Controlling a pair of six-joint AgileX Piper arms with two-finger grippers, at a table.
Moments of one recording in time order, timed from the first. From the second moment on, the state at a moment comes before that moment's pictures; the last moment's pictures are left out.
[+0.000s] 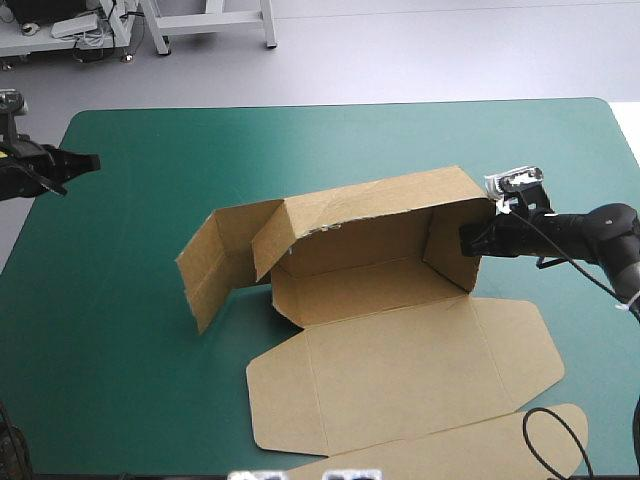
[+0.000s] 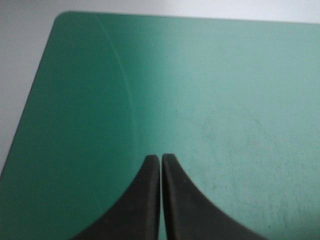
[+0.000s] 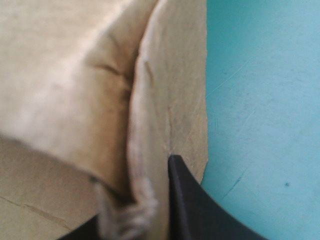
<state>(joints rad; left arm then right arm) 0.30 1.38 -1.50 -0.30 0.94 0.30 -0.12 1.47 -0.99 0.93 0.81 -1.08</state>
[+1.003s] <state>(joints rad) 0.32 1.38 -1.33 -0.39 0.95 0.41 0.18 1.67 -1.54 0.28 1.23 -0.07</state>
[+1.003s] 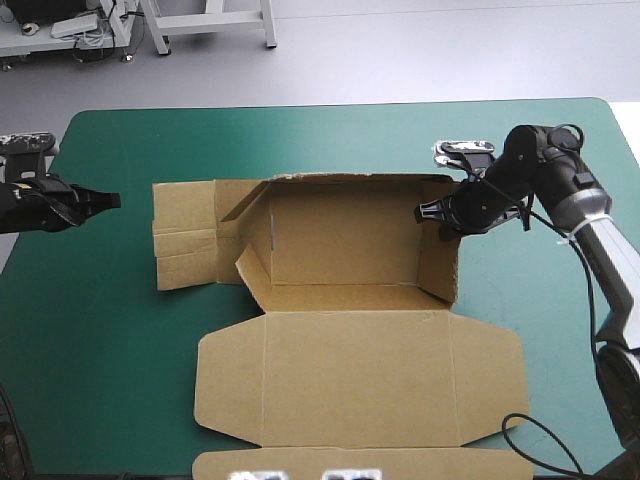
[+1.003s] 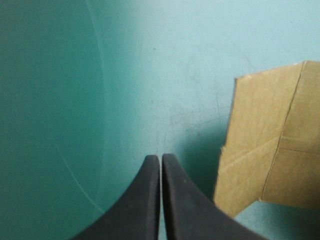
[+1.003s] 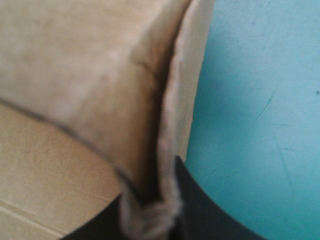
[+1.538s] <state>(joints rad) 0.32 1.38 -1.33 -0.39 1.00 0.43 0.18 1.82 -1.56 0.28 1.04 -0.08</state>
